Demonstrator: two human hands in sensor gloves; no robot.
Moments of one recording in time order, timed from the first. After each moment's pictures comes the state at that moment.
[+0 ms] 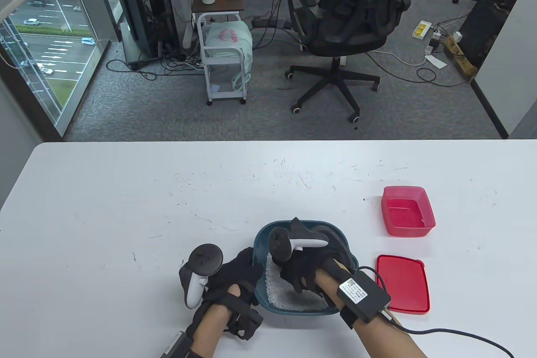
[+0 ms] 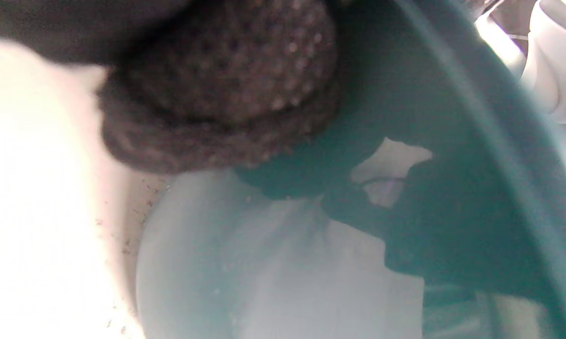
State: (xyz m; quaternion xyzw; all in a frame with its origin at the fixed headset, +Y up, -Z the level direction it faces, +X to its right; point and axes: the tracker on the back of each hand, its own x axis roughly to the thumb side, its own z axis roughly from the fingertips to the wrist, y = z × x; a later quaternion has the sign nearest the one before) left_hand -0.142 -0.785 -0.332 -0.15 -0.02 0.53 0.83; right_hand 0.045 -0.751 -0.381 -0.26 -0.30 -0.91 0.08
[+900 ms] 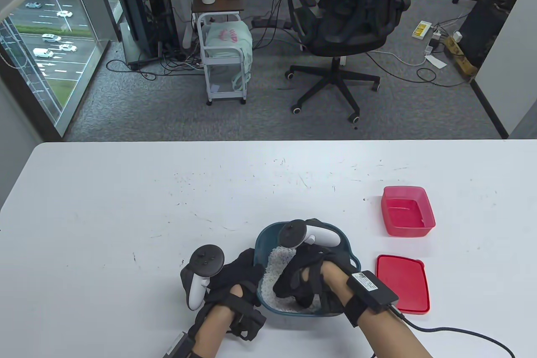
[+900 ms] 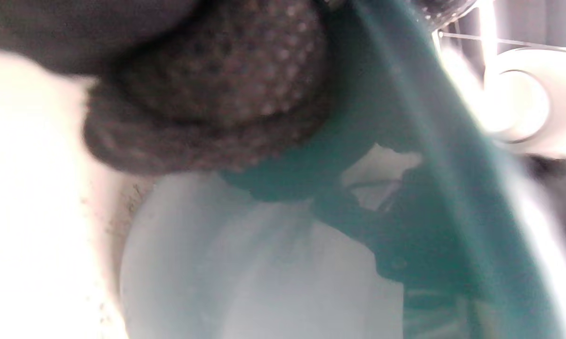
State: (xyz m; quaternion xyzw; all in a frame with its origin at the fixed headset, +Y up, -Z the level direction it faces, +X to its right) left_hand -0.137 -0.783 -0.329 -0.16 -0.01 0.54 0.83; right_hand 0.058 -0.764 -0.378 -0.23 -0.55 -0.75 -0.27
